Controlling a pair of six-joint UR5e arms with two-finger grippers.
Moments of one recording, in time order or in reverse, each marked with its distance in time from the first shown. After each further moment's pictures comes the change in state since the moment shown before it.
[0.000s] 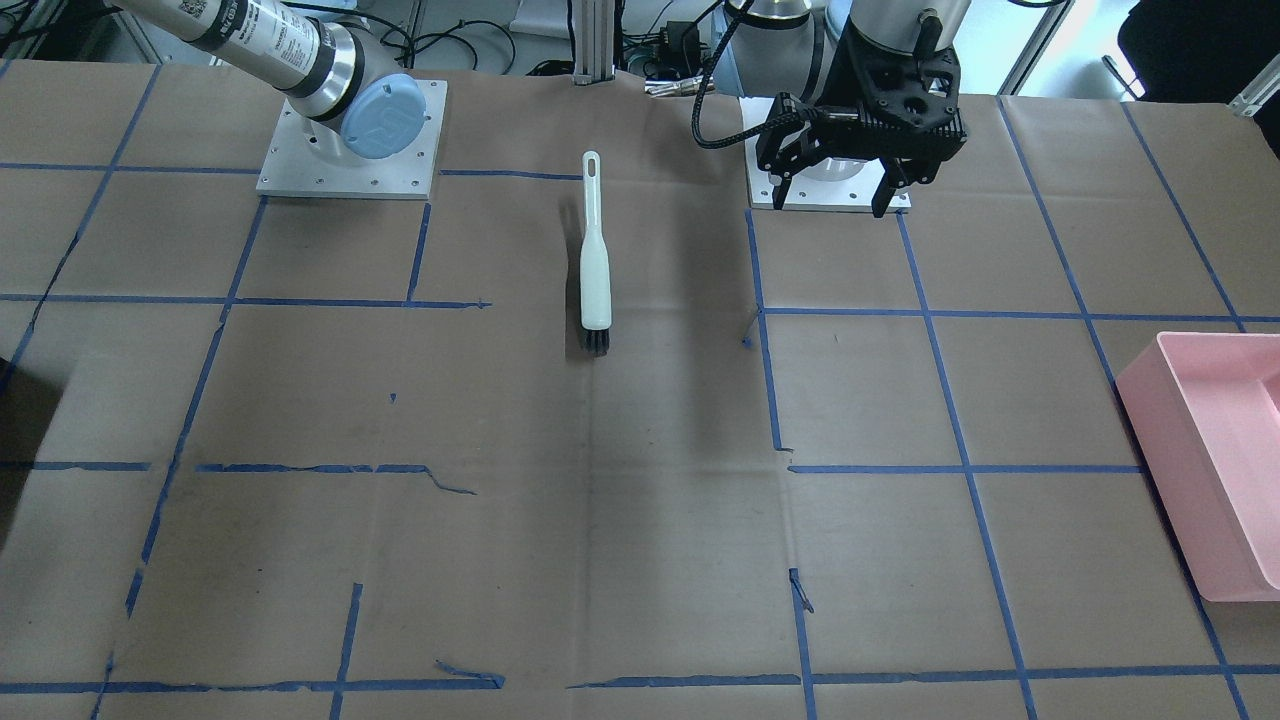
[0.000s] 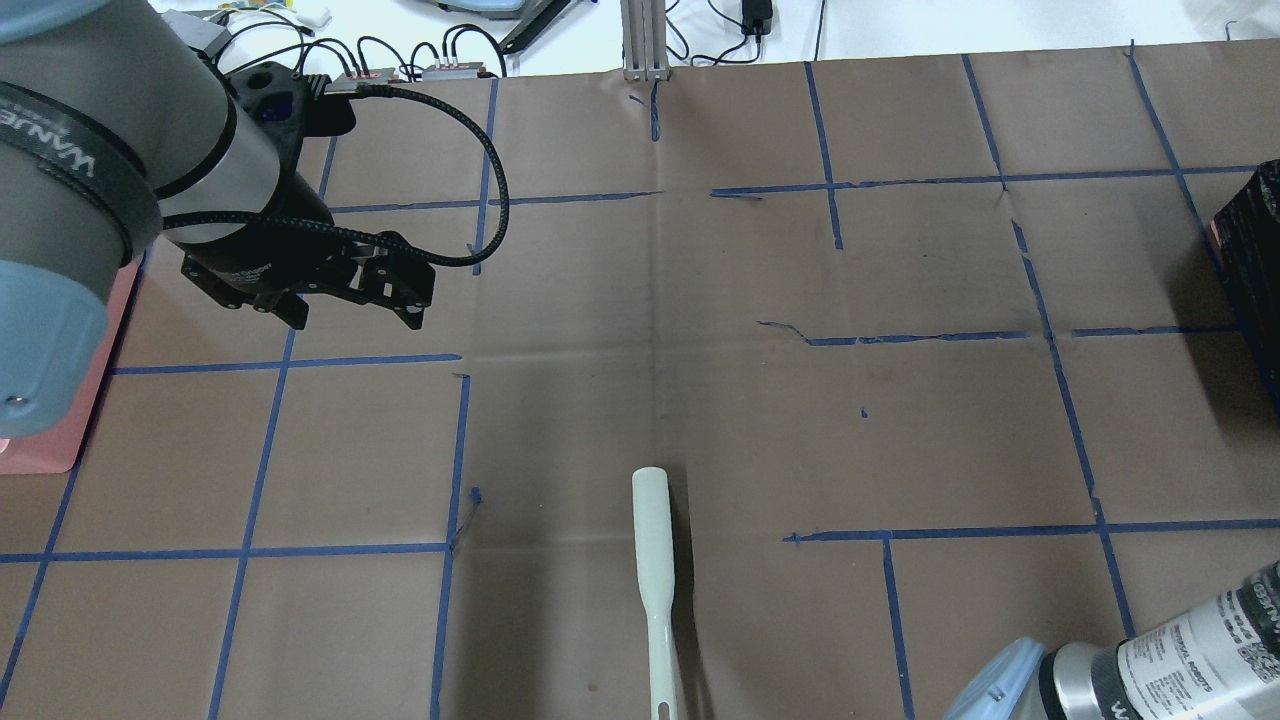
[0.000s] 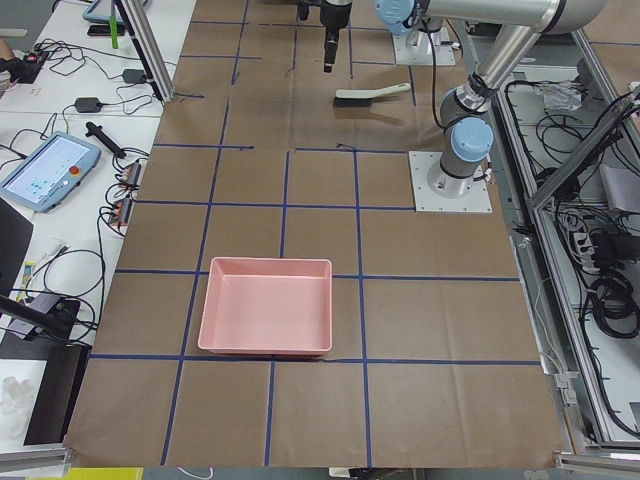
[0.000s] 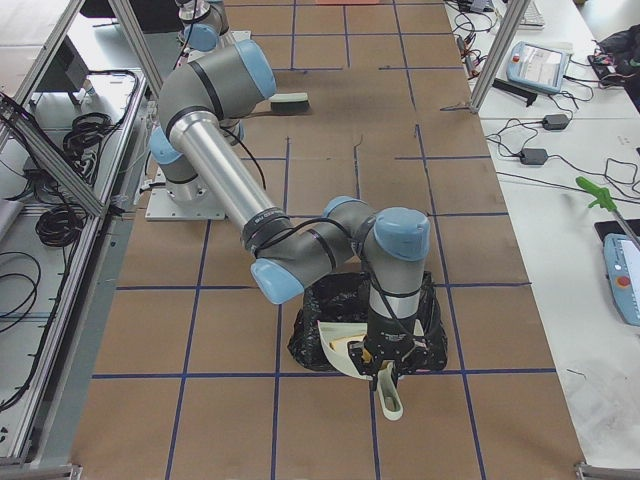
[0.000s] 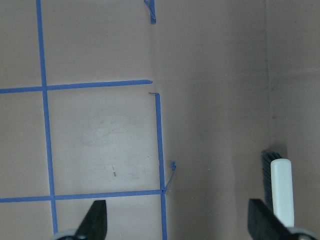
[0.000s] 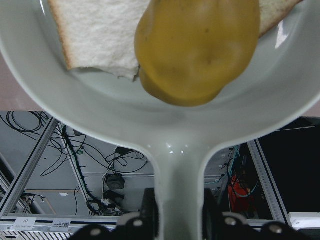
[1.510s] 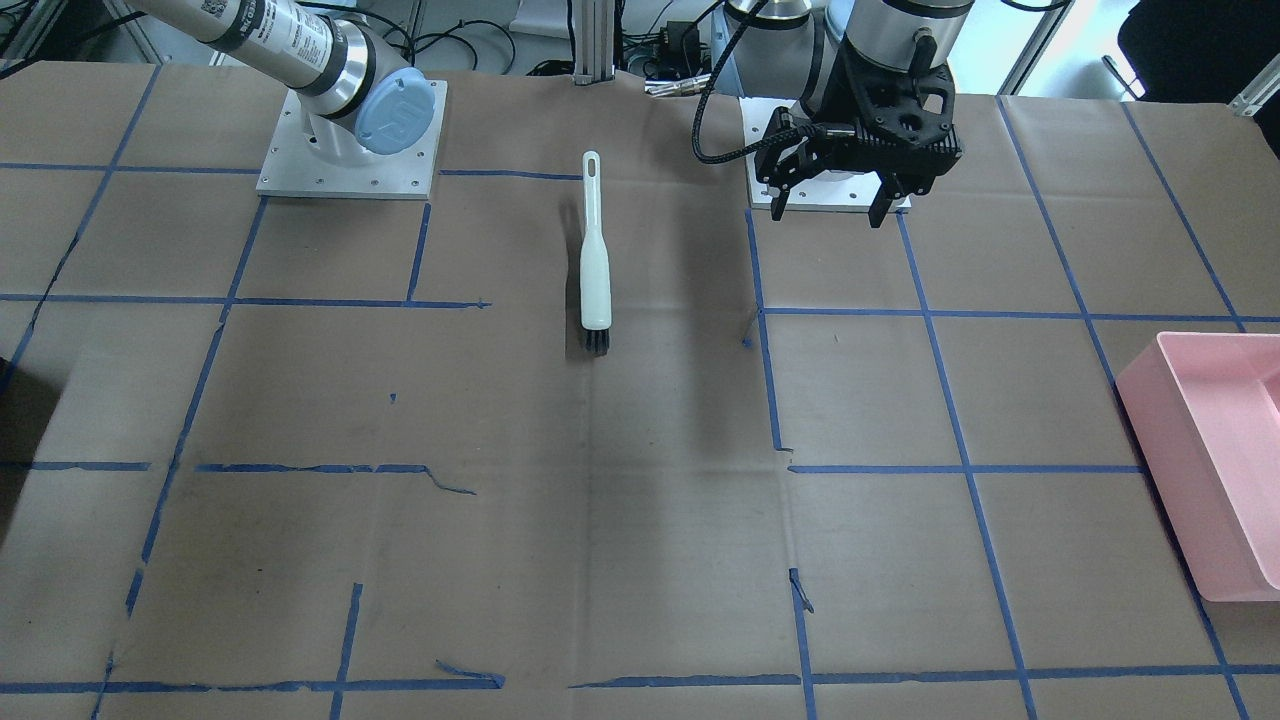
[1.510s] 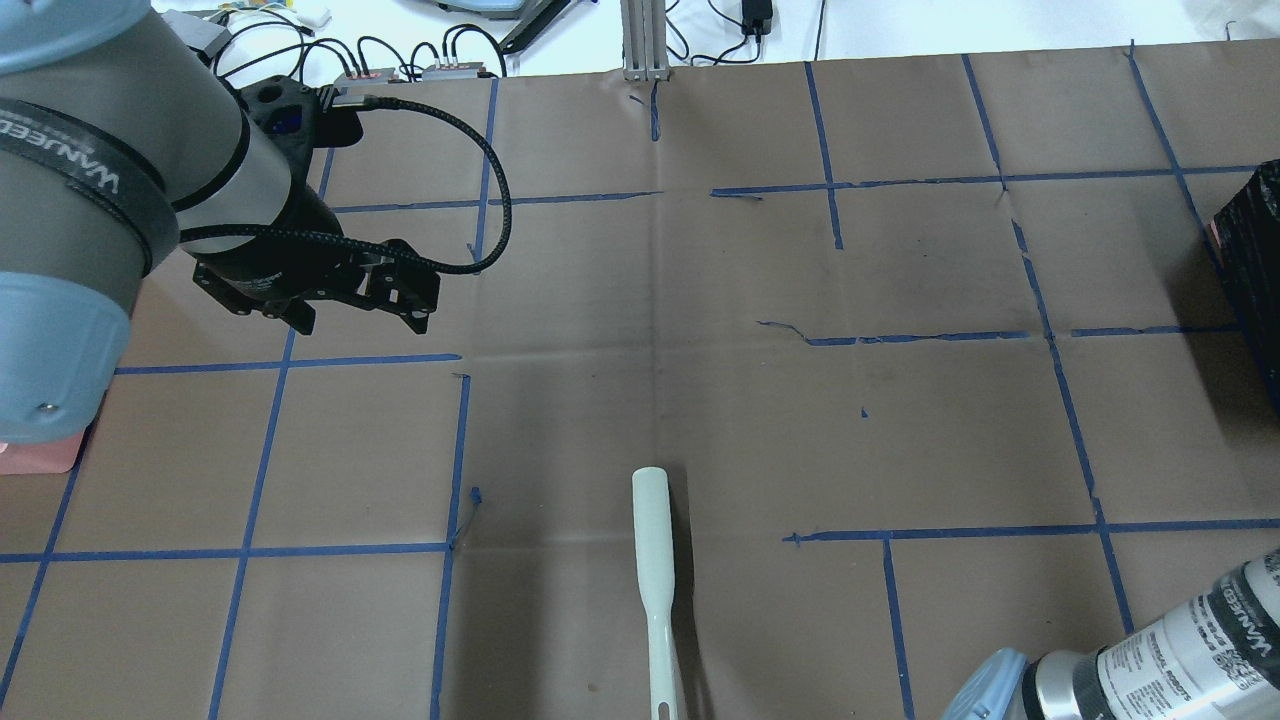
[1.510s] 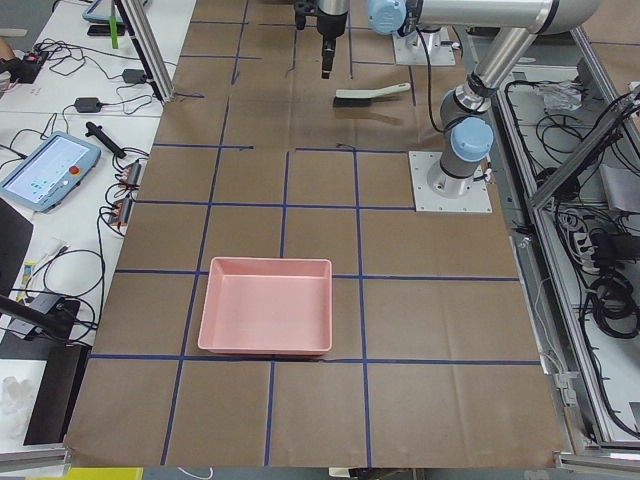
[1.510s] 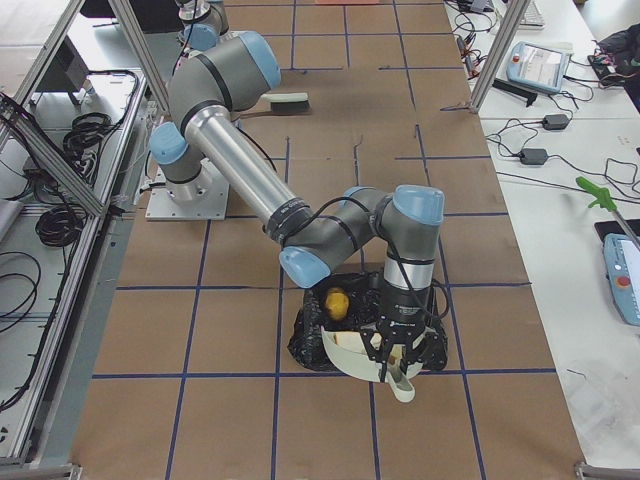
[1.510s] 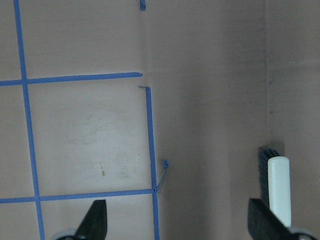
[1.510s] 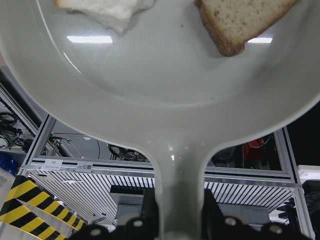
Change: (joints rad) left arm 0.004 -0.015 -0.019 0.032 0.006 -0.002; right arm 0.085 -0.004 0.068 -0.190 -0.233 0.005
